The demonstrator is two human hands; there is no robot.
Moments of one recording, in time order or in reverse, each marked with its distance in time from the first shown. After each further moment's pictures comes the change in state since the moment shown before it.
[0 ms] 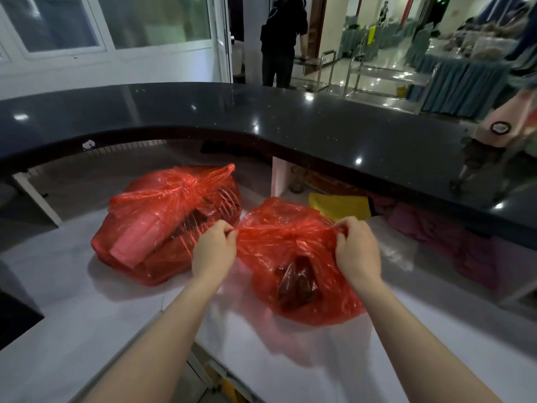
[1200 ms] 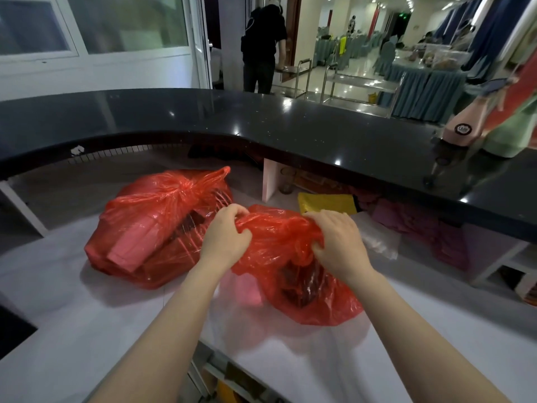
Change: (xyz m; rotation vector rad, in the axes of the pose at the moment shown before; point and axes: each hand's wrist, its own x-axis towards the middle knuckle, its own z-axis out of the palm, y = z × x) left_hand 0.001 0.023 -0.026 -0.197 -0.168 0.191; right_hand -0.024 -0.037 -0.021 -0.233 -0.132 -0.384
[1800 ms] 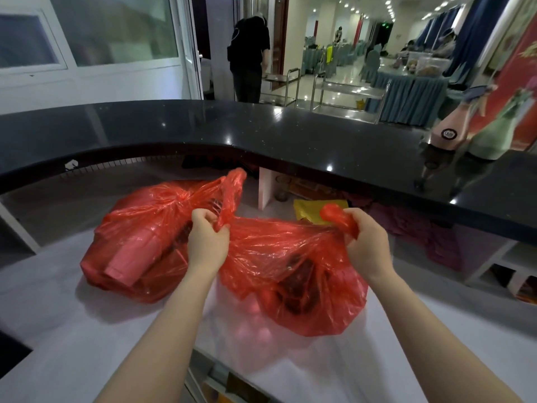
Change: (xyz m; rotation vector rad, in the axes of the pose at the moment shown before) left_hand 0.010 -0.013 -0.012 -0.197 0.211 -0.214; right_hand -0.004 0.022 -0.019 0.274 0.303 0.270
